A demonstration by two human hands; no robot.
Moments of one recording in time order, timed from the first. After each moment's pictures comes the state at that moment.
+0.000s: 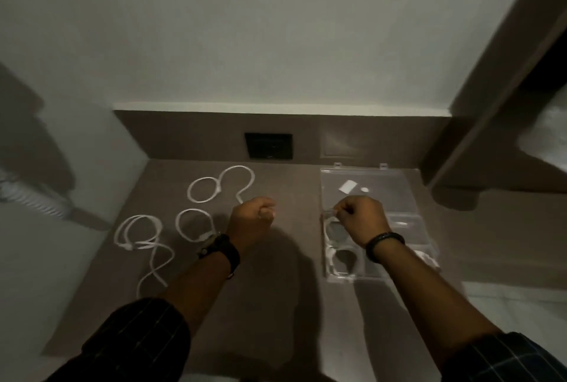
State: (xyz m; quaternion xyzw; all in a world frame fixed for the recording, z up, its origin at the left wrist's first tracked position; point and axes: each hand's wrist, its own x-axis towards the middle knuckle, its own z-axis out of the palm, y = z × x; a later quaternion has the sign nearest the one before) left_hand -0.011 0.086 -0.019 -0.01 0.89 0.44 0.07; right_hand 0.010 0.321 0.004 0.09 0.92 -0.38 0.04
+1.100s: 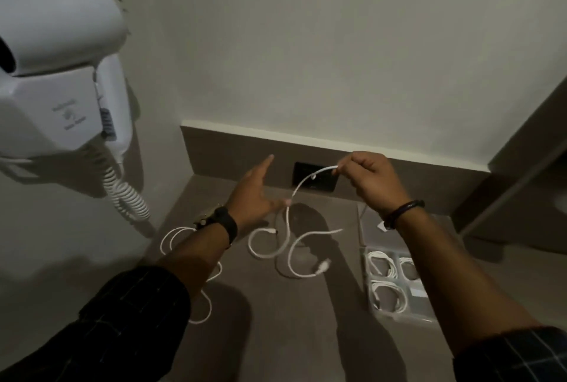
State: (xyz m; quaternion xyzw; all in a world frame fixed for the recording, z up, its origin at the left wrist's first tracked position) left_hand -0.052 -0.028 0.066 0.07 0.89 0.46 0.02; right_hand -0.023 0.197 0.152 -0.08 0.82 -0.56 -0.07
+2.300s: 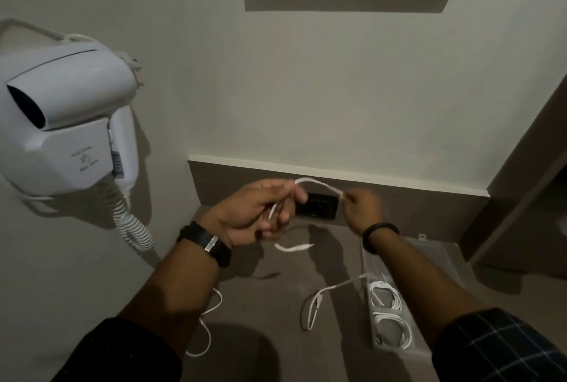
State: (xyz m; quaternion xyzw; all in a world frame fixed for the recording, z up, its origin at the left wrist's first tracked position) left_hand -0.019 -0.011 0.169 0.21 0.49 0.77 0.34; right_hand -0.074 0.220 0.095 0.02 0.92 -0.38 -0.09
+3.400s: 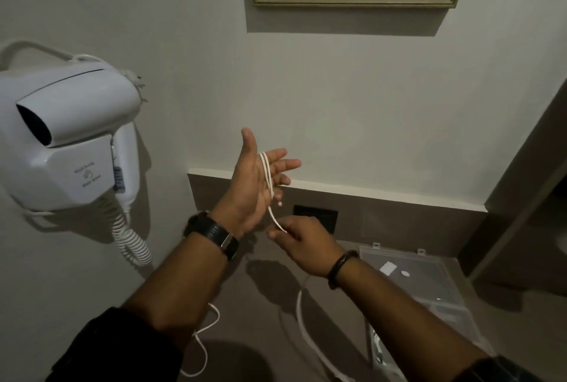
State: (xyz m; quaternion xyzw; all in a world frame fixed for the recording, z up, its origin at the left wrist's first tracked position) left_hand -0.033 0.009 0.207 0.05 0.60 0.79 0.04; right_hand -0.008 0.140 0.142 -0.25 0.88 -0.41 0.03
